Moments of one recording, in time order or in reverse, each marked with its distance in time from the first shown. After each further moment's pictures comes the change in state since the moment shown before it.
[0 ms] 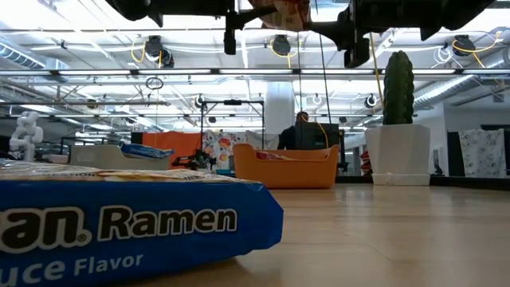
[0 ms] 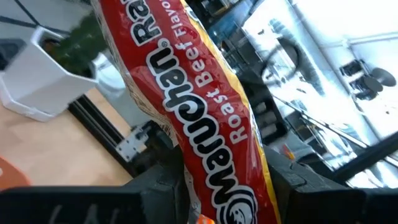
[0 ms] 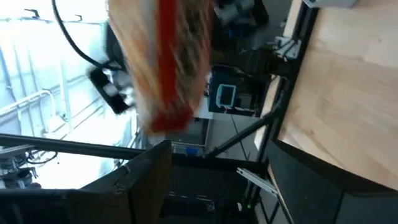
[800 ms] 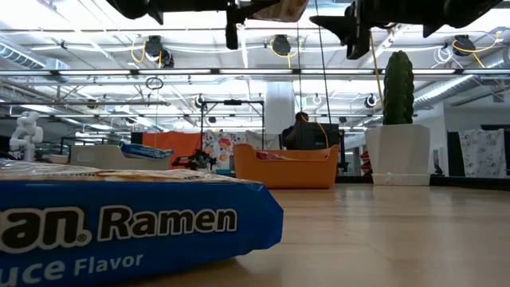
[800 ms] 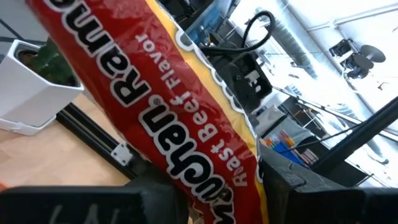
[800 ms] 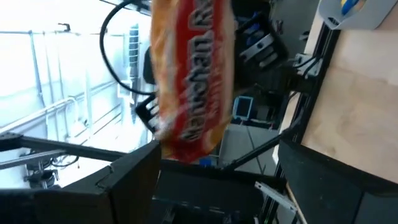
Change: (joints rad) left arm -0.014 0.000 0.000 0.026 0.035 0.100; right arm -0.089 -0.074 0.000 0.012 -0.049 0.017
